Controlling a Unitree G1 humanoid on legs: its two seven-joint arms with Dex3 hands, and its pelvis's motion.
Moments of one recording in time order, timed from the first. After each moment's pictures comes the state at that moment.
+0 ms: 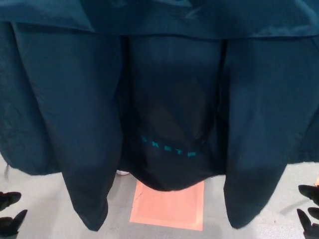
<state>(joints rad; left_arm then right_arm) -0.28 0.55 0.03 1.13 0.07 -0.21 -0.21 -0.27 -0.44 0.04 1.03 -0.13 -0.24 0.12</state>
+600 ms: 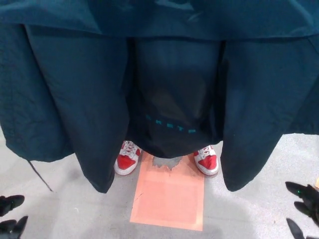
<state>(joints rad) -0.24 0.53 0.09 1.13 0.04 -0.26 -0.28 0.08 -0.43 0.03 0.49 -0.11 -0.32 0.14</state>
